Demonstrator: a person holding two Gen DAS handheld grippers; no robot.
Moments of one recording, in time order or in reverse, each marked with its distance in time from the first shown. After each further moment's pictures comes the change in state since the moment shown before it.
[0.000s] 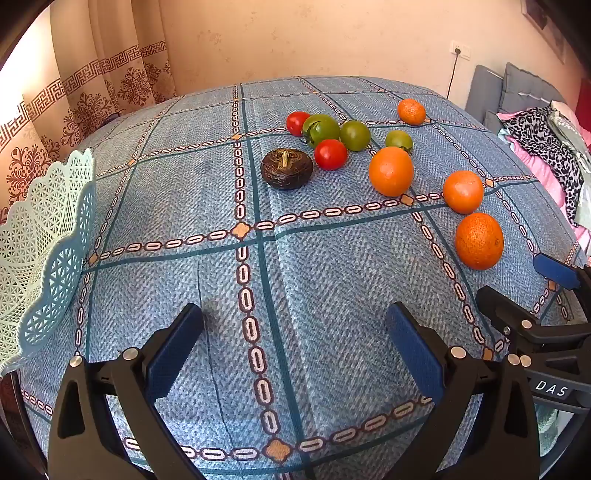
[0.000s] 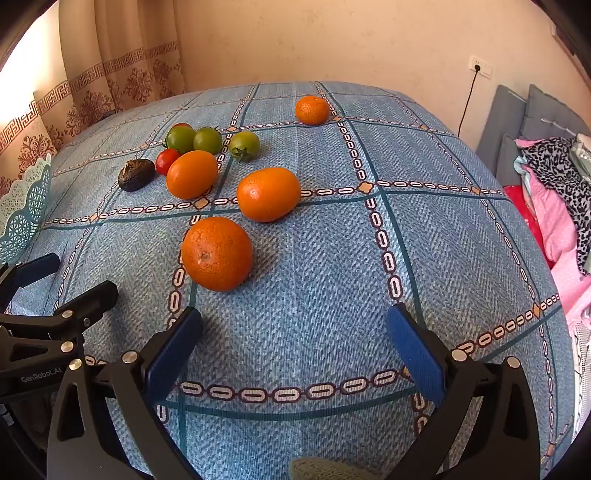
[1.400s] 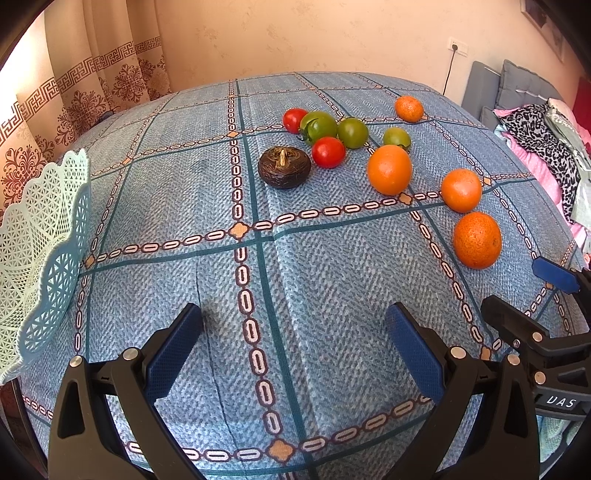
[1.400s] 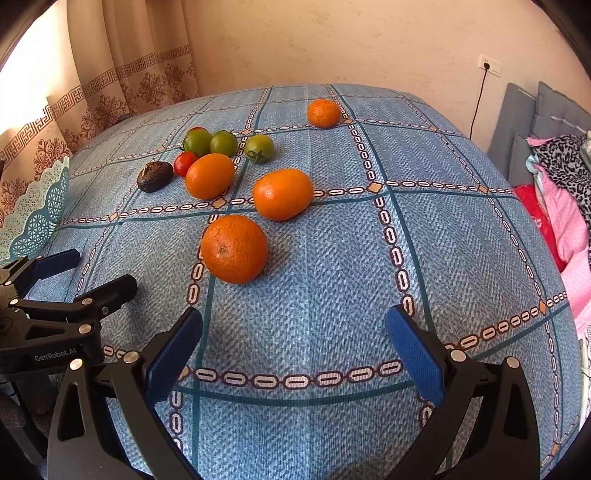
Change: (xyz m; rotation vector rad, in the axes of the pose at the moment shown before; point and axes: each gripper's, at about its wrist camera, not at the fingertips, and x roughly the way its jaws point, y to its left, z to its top) left arm 0.007 0.004 0.003 0.006 0.023 -0.026; right arm -0.014 -0.006 -0.011 0.000 -0.011 0.090
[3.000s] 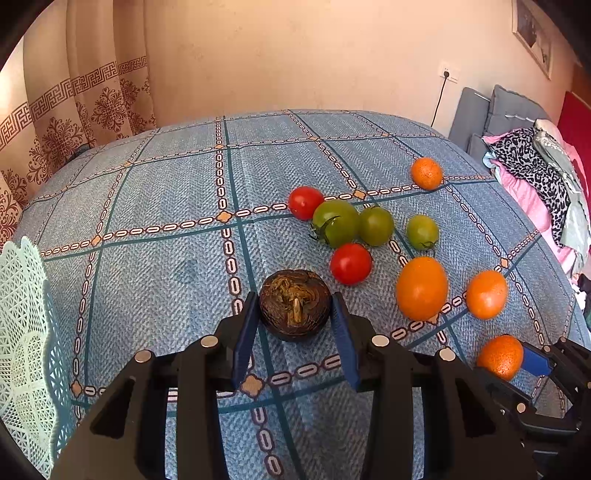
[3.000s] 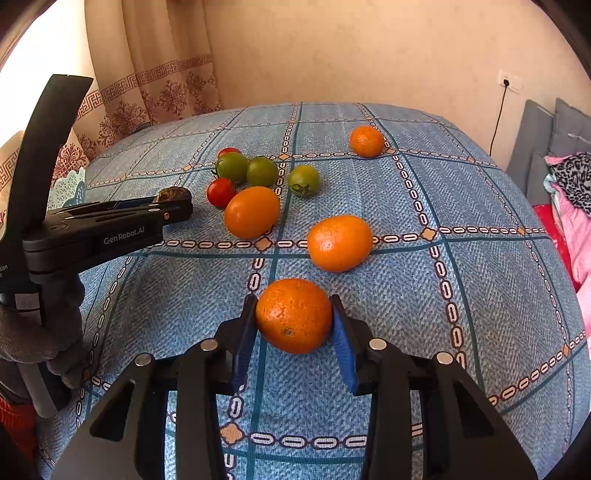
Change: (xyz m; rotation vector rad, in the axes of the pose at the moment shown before) left arm 0.034 0.026 0.074 0.010 -0.126 -0.076; right arm 0.014 0.032 0.028 -0.037 -0.048 0.047
